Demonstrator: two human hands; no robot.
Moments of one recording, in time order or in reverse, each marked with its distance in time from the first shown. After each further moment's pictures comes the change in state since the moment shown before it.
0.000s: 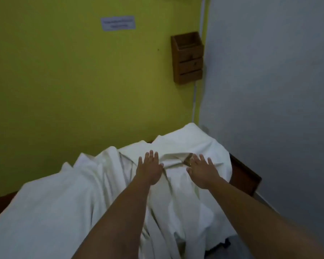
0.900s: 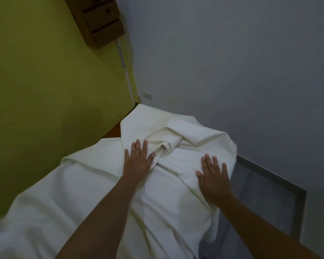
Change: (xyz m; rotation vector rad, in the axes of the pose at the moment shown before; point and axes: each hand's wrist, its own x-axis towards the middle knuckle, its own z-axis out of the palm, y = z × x) left_hand 0.186 0.038 0.107 -0.012 -0.017 0.450; right_hand -0.008 0.075 0.126 0.116 0.121 0.689
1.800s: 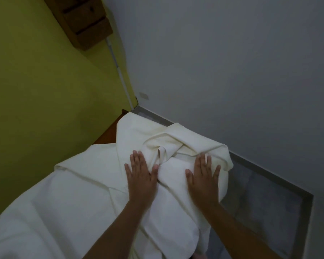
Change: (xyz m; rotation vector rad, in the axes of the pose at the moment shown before) left_hand 0.006 0.083 0.026 -0.154 0.176 -0.145; right_hand 0.048 0.004 -0.021 0.147 0.121 0.117
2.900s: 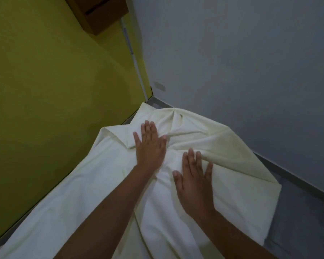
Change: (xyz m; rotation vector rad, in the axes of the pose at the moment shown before) left_hand 0.172 -0.033 -0.008 0.130 -0.090 0.006; right_hand 0.063 -0.109 0.027 -0.014 0.002 -0.186
